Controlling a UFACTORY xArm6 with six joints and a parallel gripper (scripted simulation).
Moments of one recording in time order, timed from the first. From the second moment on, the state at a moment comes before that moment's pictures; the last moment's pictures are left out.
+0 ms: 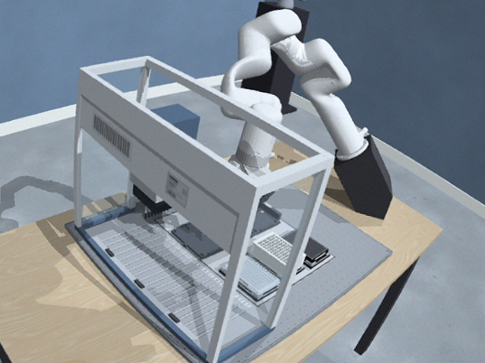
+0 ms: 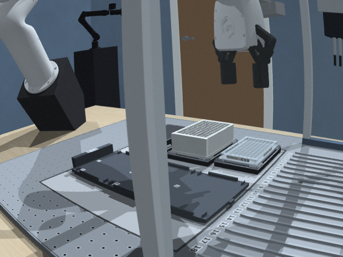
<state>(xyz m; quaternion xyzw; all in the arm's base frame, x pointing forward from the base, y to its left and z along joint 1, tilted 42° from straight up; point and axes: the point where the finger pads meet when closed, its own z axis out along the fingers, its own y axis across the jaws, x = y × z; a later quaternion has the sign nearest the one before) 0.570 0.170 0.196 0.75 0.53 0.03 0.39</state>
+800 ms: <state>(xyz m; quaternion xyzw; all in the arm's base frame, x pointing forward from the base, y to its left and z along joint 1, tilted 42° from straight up) 0.565 0.213 0.120 0.63 0.69 -0.06 0.36</state>
